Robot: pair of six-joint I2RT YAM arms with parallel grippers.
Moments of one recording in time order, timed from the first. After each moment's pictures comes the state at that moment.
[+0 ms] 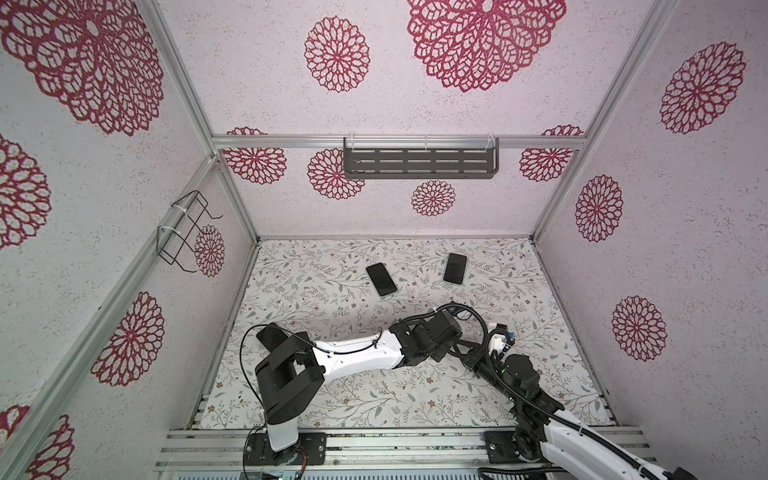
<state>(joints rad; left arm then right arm) -1.11 1.81 1.28 -0.32 -0.34 -0.22 0.60 0.62 0.04 0.42 -0.13 1.20</state>
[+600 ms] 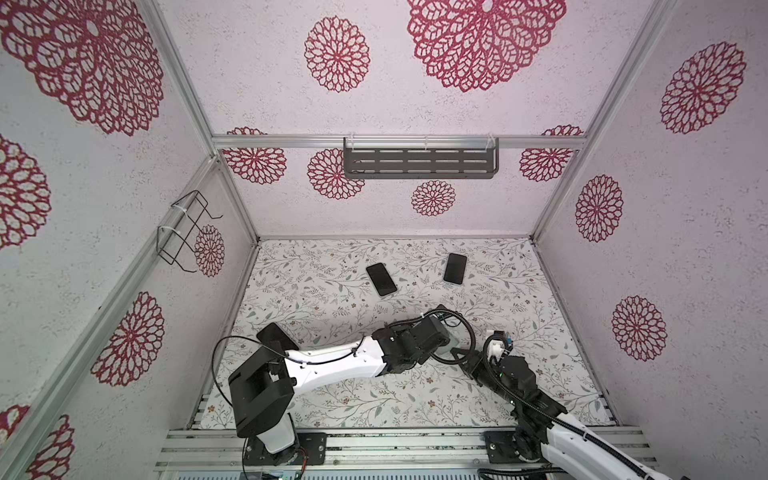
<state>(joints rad) -1.13 1.63 1.17 -0.41 -0.51 -0.12 0.61 0.57 0.04 0.20 -0.13 1.21</state>
